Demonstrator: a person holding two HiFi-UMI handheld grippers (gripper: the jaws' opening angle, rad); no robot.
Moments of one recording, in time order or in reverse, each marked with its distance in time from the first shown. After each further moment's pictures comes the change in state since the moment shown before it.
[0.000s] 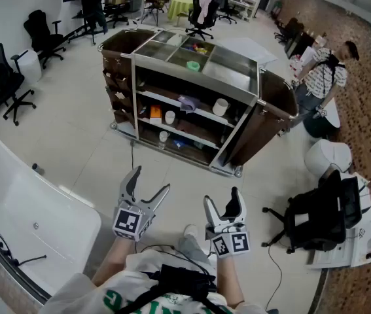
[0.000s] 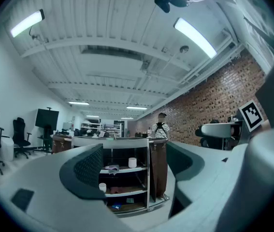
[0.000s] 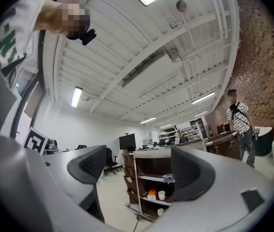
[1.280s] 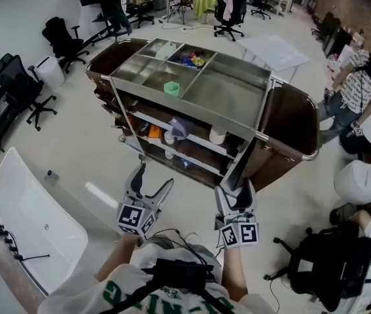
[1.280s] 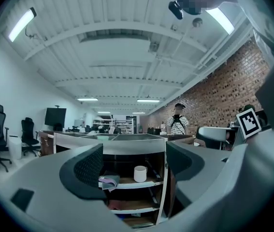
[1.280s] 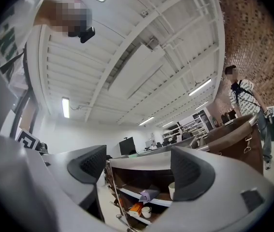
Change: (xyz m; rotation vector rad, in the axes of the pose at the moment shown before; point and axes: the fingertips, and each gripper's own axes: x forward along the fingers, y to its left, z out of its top) left arm 0.333 -0.006 -0.025 -0.026 0.043 0.178; right arm 0.209 -0.325 -0.012 0.119 -0.049 0.059
